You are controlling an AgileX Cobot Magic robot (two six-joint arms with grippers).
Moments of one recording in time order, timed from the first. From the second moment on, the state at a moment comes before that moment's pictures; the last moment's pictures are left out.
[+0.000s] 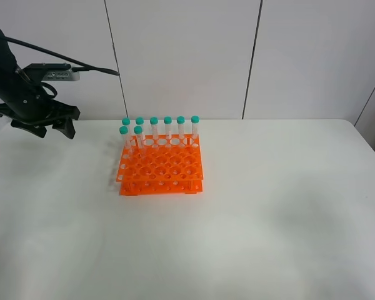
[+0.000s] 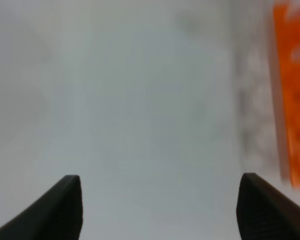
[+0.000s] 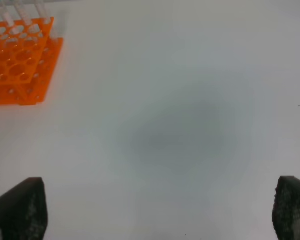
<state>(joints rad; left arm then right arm) -0.01 1.82 -1.44 -0.07 0.91 0.08 0.06 0.00 -0.50 0.02 1.02 0.02</state>
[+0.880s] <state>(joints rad) -0.01 1.28 -0.99 -0.01 1.21 0.05 0.06 0.00 -0.50 0.02 1.02 0.02</state>
